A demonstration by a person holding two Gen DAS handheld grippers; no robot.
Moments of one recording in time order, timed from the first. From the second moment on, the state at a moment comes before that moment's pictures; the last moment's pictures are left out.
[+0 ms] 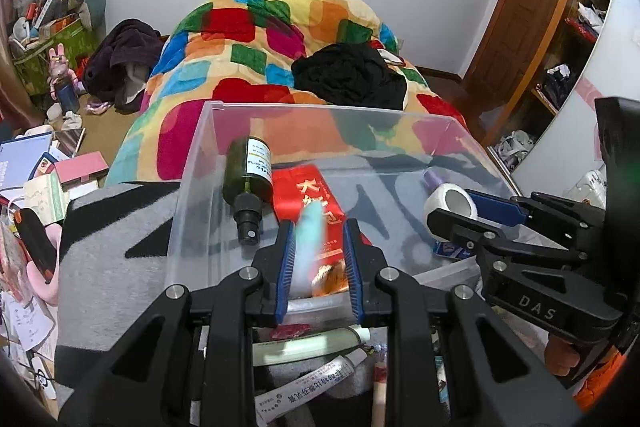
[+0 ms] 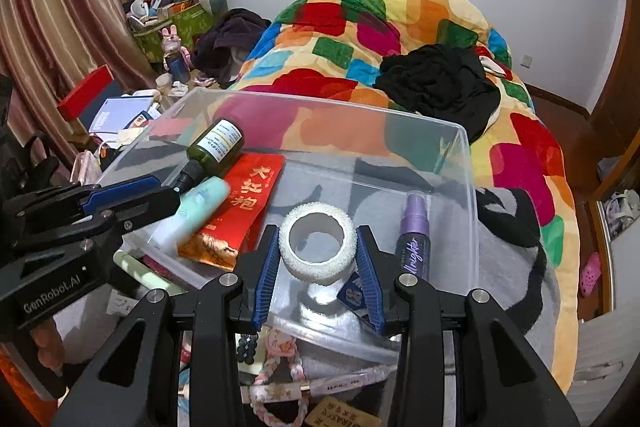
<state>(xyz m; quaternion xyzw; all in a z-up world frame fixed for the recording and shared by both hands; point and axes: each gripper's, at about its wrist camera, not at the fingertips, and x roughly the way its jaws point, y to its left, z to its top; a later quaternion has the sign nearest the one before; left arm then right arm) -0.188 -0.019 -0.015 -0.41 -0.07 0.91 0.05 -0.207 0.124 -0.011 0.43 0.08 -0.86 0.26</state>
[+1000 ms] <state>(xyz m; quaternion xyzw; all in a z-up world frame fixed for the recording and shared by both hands) -0.117 -0.028 0.010 -0.38 -0.02 0.92 0.04 -0.154 0.189 0.024 0.38 0.08 -0.88 0.27</state>
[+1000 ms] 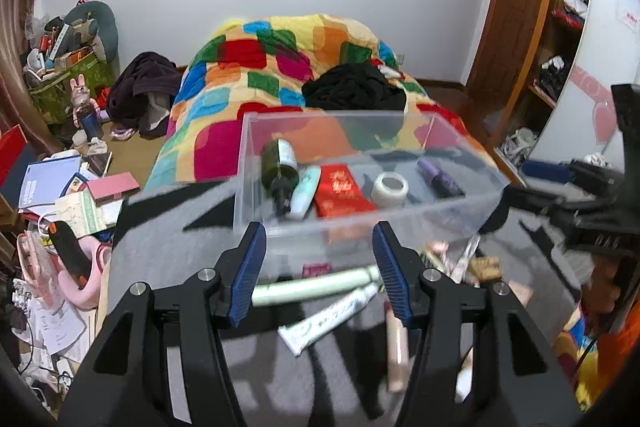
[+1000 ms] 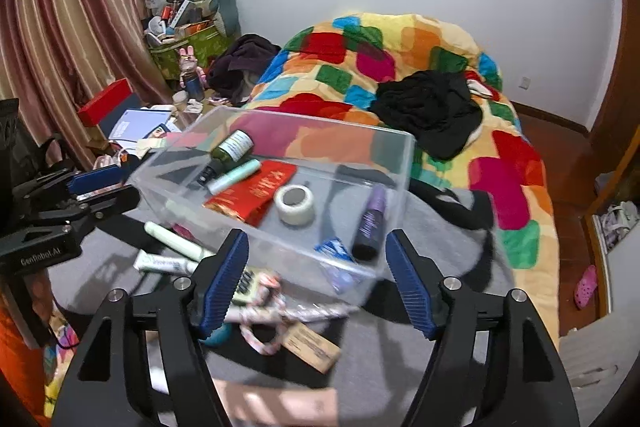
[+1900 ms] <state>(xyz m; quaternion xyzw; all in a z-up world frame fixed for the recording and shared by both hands) -0.119 -0.009 -0.061 -0.47 0.00 0.88 0.09 -0.139 0.189 -0.055 0.46 0.13 -0.82 0.32</state>
